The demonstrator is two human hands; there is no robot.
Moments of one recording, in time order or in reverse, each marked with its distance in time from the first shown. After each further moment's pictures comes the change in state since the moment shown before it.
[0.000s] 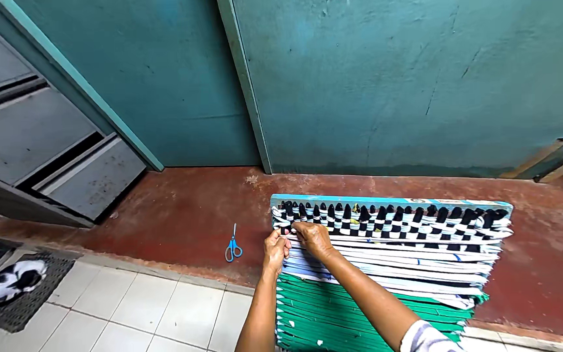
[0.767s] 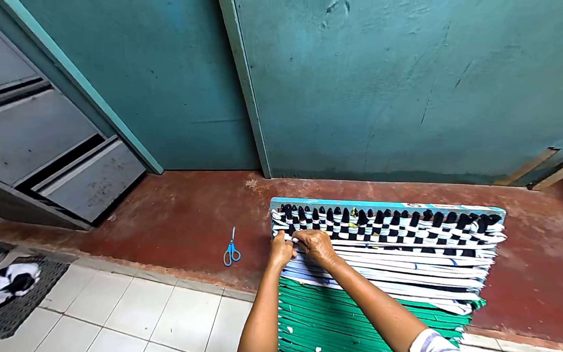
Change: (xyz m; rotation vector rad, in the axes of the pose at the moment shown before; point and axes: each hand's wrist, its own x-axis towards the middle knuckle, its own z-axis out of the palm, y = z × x) left_hand 0.019 0.019 0.015 0.851 -0.111 -0.159; right_hand -0.010 0.004 -0.010 0.042 -0.035 -0.092
